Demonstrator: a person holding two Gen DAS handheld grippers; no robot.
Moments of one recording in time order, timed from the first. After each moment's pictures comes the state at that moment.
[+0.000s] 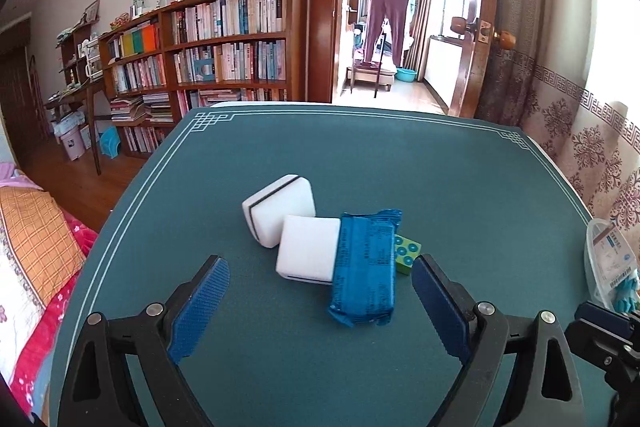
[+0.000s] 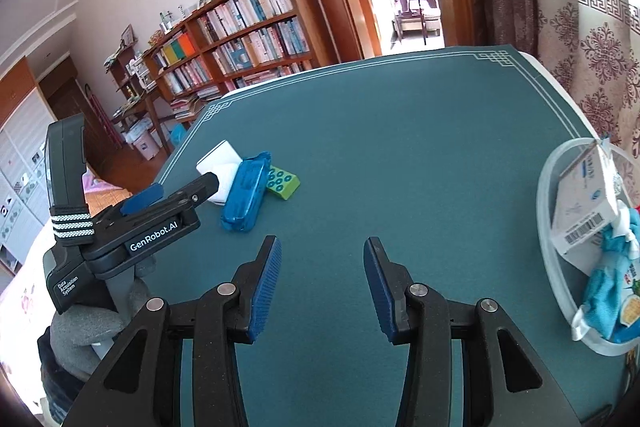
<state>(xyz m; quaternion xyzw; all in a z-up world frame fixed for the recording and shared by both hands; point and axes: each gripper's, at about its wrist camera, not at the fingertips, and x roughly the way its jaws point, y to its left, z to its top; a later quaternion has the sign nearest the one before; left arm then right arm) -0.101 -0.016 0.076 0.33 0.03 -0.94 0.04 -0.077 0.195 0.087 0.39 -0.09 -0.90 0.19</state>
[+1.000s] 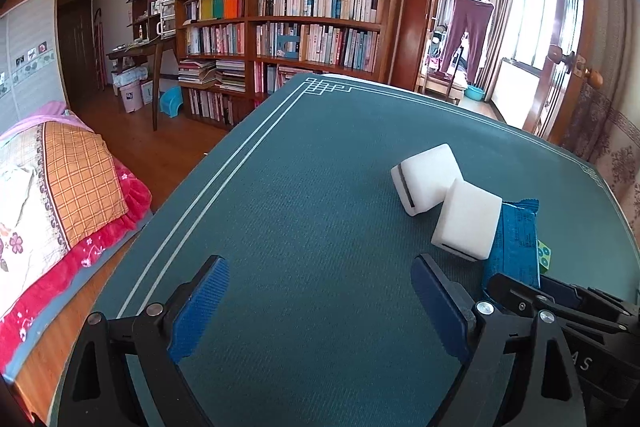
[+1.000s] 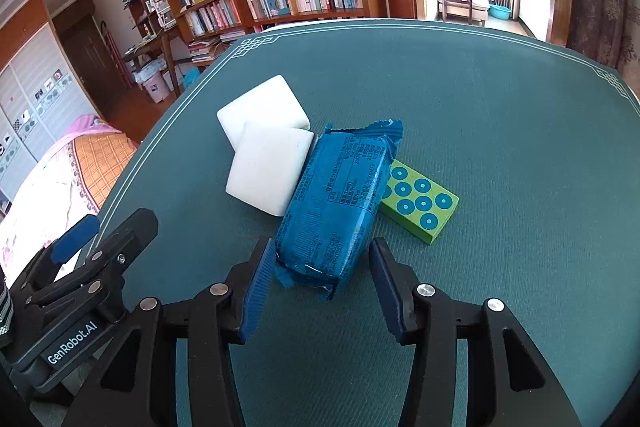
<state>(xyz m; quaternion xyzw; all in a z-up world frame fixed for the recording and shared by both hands) -0.085 -0.109 0.037 0.33 0.10 -0.93 0.14 -0.167 0.048 0.020 0.43 -0.01 -0.88 0.21</state>
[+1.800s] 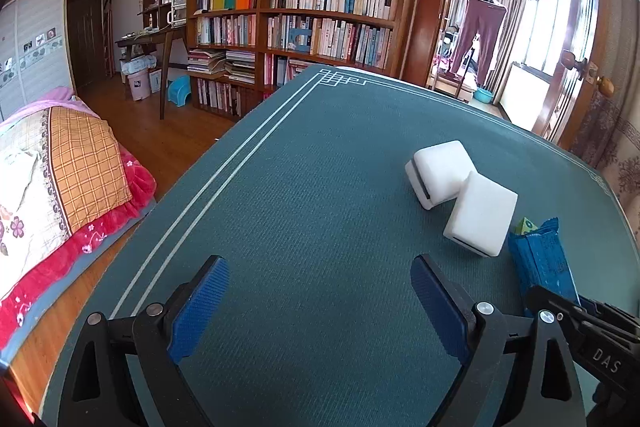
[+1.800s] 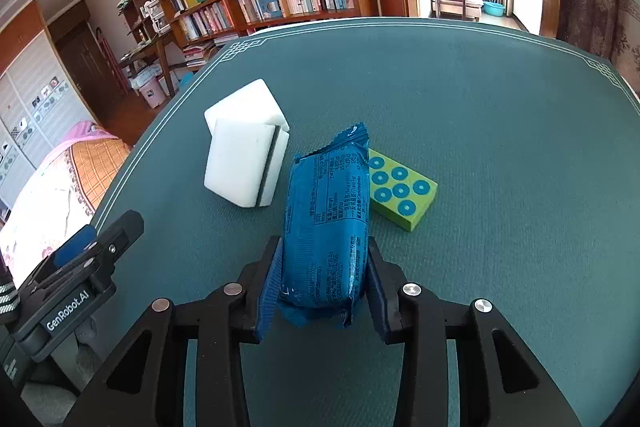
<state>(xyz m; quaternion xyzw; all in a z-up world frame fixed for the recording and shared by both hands) -0.083 -0.115 0.031 0.34 0.11 -0.92 0.15 -0.165 0.069 0.020 0.43 -0.02 -0.88 0.21</state>
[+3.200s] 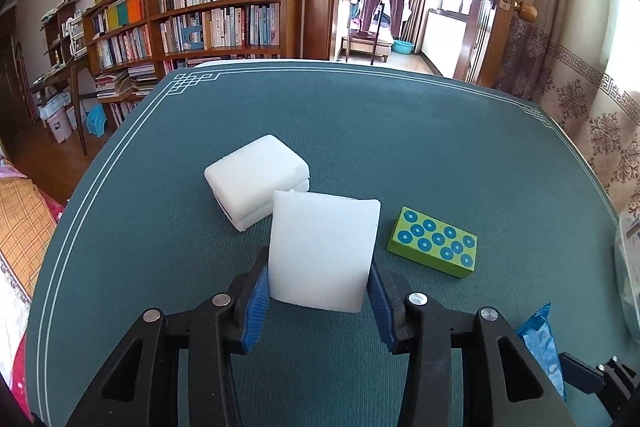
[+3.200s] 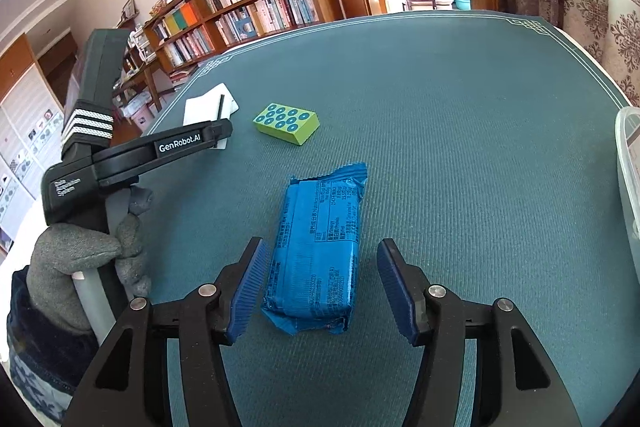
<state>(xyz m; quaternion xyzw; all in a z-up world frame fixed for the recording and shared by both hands) -0.150 -0.029 0.033 0.38 0.04 -0.92 0.00 -0.101 0.154 0.017 0.42 -0.04 -0.89 0.18</state>
